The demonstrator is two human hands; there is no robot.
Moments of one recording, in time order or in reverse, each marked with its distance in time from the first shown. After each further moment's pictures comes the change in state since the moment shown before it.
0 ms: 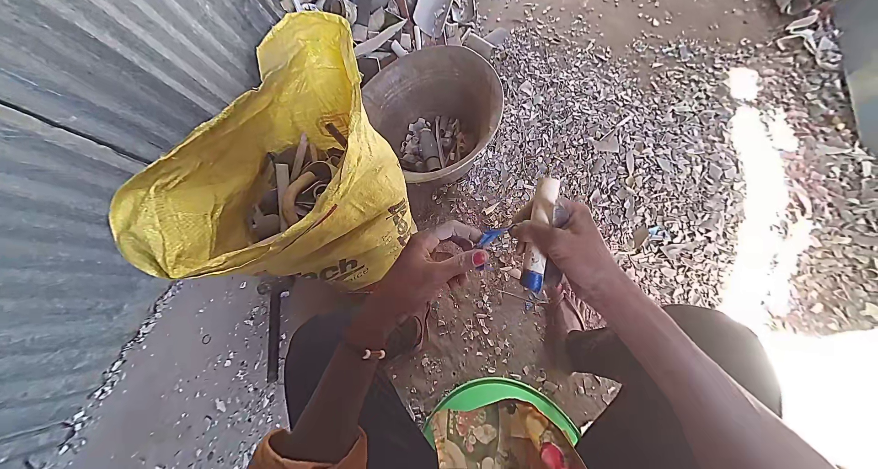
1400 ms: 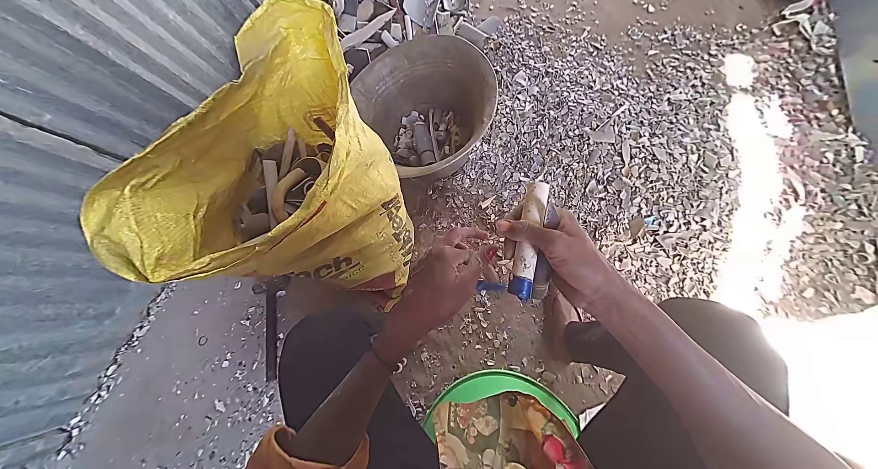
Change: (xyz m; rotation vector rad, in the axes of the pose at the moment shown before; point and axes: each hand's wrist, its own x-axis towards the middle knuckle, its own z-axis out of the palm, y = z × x) left_hand 0.005 -0.027 0.021 0.554 0.035 0.125; right_hand -0.008 0.005 0.003 0.239 -0.081 0.141
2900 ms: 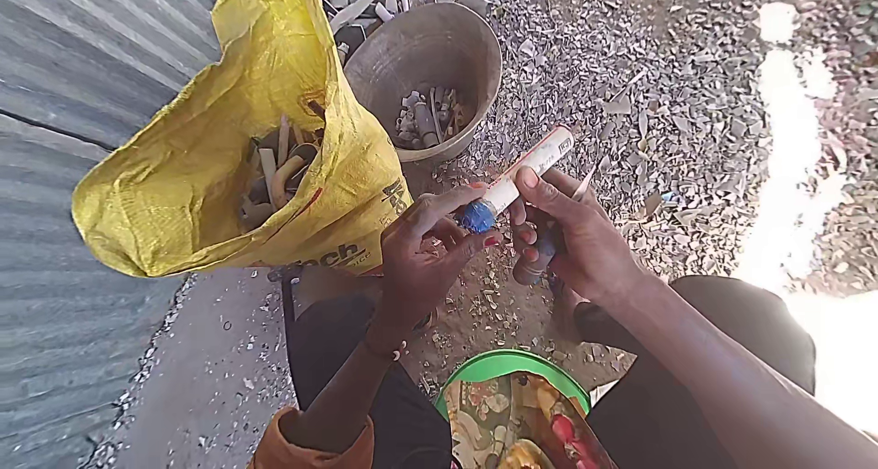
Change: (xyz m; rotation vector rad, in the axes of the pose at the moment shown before) left_hand -0.002 -0.001 -0.007 -0.185 0.483 0.599; right_hand -0.005 0.000 0.008 0.275 -0.099 -0.086
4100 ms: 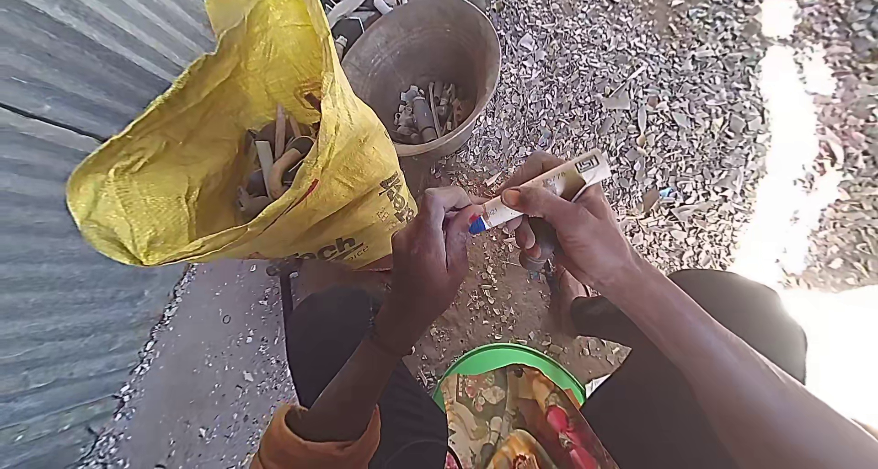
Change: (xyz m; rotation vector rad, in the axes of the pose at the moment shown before) left_hand -0.006 0.008 0.012 0.401 -0.006 0.074; right_hand -0.001 -0.002 -0.005 -0.223 -0.085 -0.166
